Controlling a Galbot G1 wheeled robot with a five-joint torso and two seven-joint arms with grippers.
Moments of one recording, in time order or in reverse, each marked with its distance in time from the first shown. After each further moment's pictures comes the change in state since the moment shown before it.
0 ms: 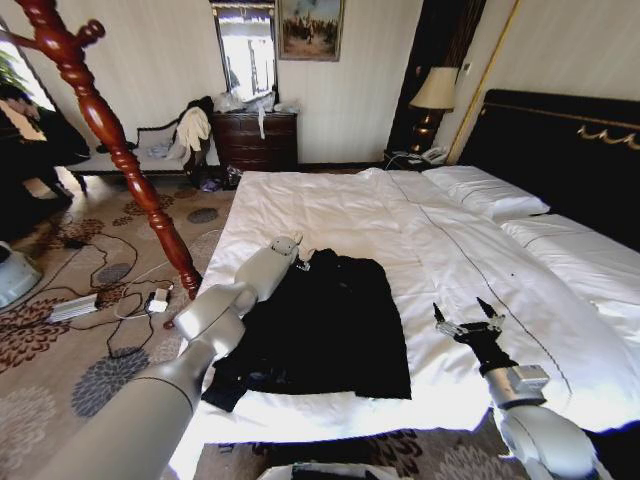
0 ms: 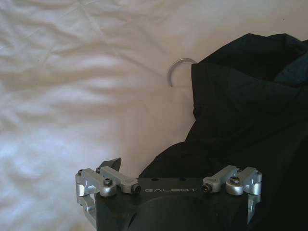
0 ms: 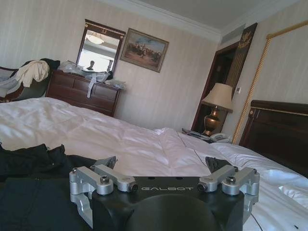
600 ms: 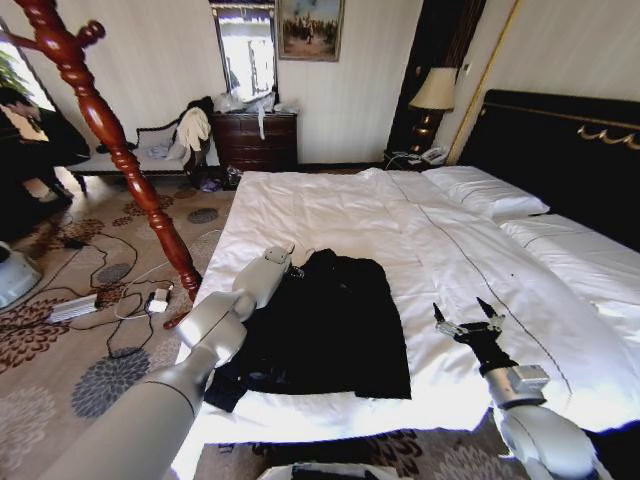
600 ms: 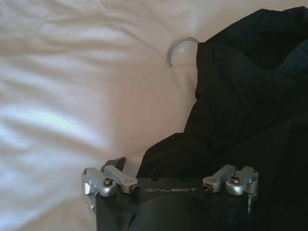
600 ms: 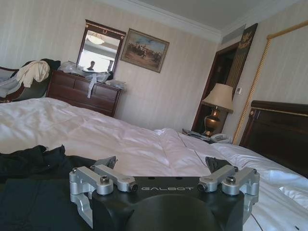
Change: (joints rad) left arm 0.036 0.004 -0.072 0.047 0.020 -0.041 0.035; right arm 0.000 0.000 0.000 0.000 0.000 0.000 0.000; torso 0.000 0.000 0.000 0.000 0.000
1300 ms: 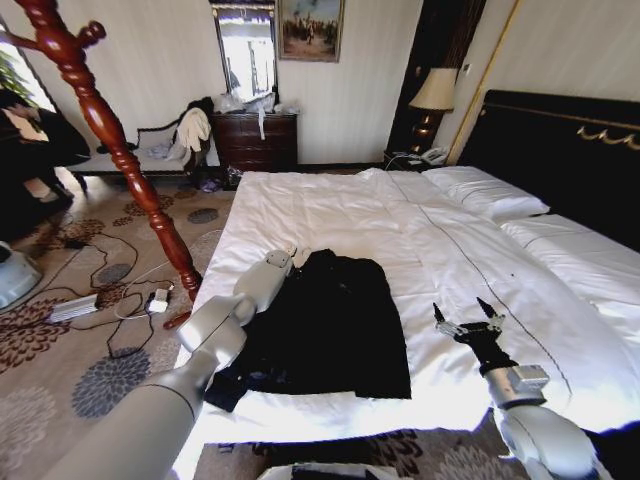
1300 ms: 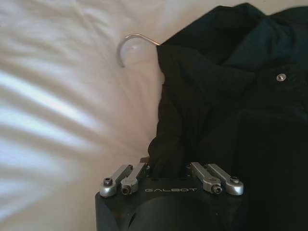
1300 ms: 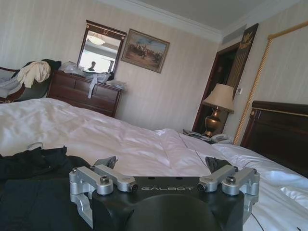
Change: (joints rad) left arm 0.045 0.003 0.052 -0.086 -0.057 0.026 -0.012; right arm 0.000 0.000 0.000 0.000 0.000 0.000 0.000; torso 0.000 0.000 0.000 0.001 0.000
